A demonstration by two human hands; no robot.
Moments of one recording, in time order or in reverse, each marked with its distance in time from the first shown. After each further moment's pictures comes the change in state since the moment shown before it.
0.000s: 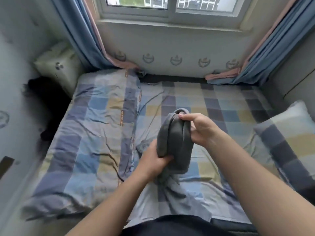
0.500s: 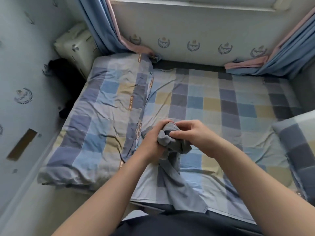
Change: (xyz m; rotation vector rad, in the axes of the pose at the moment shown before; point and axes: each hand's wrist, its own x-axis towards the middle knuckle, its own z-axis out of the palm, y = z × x) left_hand 0.010 0.026 0.039 -0.049 0.056 0.075; right_hand -0.015 0.022 -0.066 -0.736 -0.348 -0.206
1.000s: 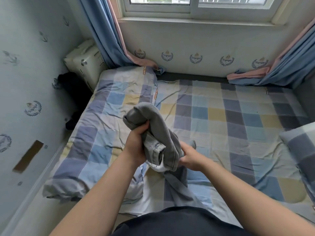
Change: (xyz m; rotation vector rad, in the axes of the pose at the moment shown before) left_hand 0.011 0.002 -0.066 -1.068 0.103 -0.401; right_hand 0.055 0.086 0.028 -0.399 -0.039 -0.009
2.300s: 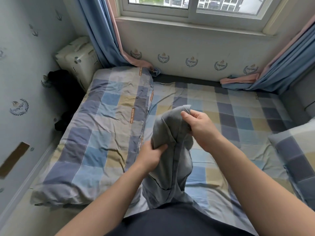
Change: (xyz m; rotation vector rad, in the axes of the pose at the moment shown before) left_hand 0.008 -0.025 -0.038 0.802 0.151 0.207; right_hand 0.012 -0.126 -0.035 0.560 0.433 -0.052
